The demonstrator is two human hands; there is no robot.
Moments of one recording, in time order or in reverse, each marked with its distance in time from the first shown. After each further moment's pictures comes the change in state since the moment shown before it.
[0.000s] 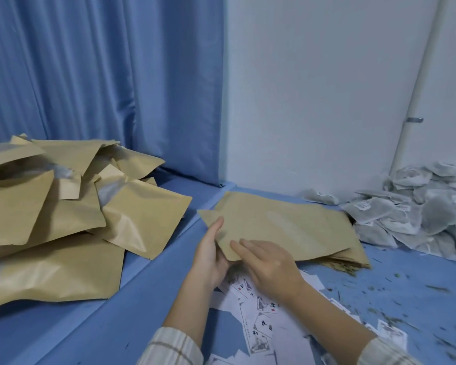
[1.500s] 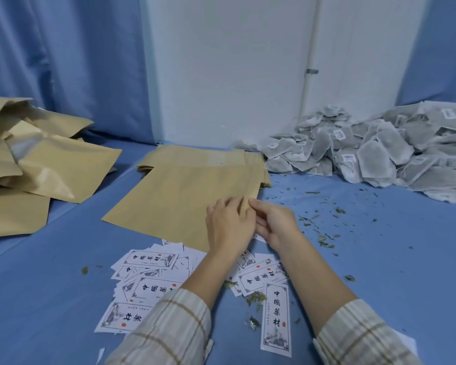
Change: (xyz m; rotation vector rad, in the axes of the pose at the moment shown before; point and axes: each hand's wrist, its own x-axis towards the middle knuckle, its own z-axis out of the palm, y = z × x) left_hand -0.108 -0.175 0.076 1.446 0.033 0.678; right_hand -0.092 -0.002 -0.166 1.284 0.272 1.825
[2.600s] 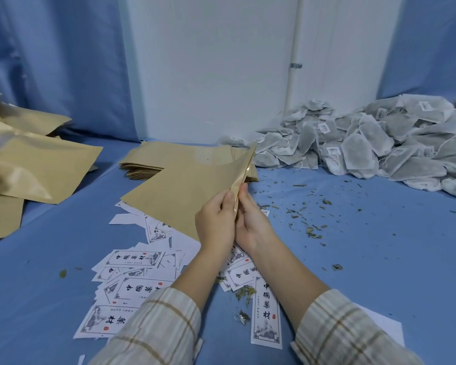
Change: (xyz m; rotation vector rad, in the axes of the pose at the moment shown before) left_hand -0.008 0.006 0.003 -0.521 0.149 -0.106; right_hand -0.010 0.023 0.017 0.515 -0.257 -0.002
